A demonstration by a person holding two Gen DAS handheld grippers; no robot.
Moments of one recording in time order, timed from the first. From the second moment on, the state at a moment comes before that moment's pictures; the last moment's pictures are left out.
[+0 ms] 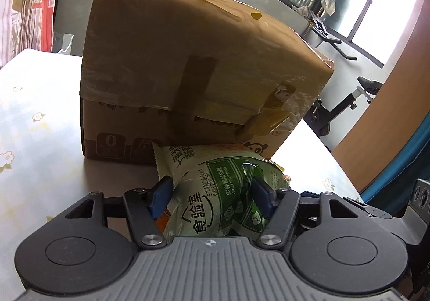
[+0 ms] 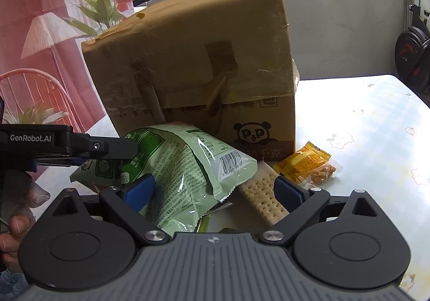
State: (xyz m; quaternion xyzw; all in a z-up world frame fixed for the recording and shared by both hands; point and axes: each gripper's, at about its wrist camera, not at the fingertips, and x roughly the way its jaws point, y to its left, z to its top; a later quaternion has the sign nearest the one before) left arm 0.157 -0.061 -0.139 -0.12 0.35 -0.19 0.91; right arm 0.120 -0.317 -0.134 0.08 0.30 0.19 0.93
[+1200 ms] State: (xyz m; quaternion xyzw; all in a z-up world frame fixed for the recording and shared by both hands) left arm 0.167 -0.046 -0.170 -0.18 0.40 -0.20 0.88; right arm 0.125 -0.307 -0.137 0.12 0.31 0.25 0.91
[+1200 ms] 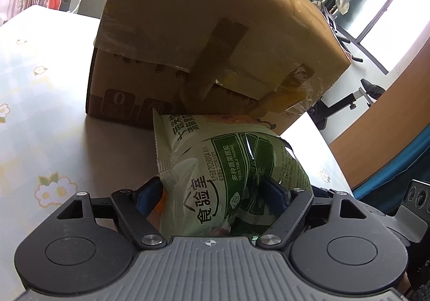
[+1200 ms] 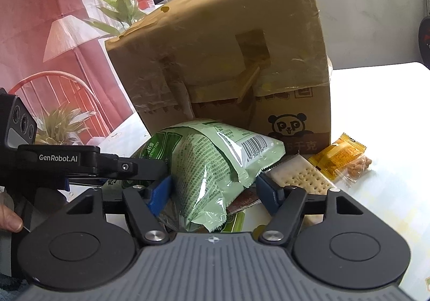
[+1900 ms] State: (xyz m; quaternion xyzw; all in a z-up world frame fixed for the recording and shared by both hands) left arm 0.104 -0.032 -0.082 -0.11 0.28 -0.24 0.92; right arm 0.086 -0.297 -0.079 0.09 0.21 0.30 0.93
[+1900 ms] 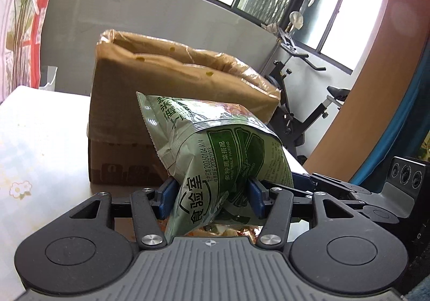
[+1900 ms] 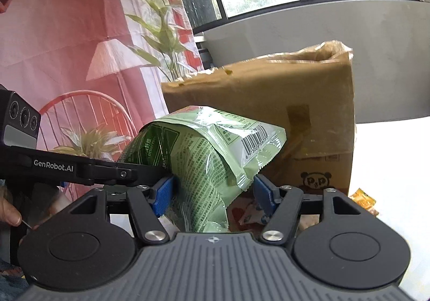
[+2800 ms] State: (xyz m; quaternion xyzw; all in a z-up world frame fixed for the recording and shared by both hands) left arm 0.266 -0.037 0.005 -0.18 0.29 -0.21 0.92; right arm 0.253 -0.298 0.028 0.15 0.20 0.29 0.93
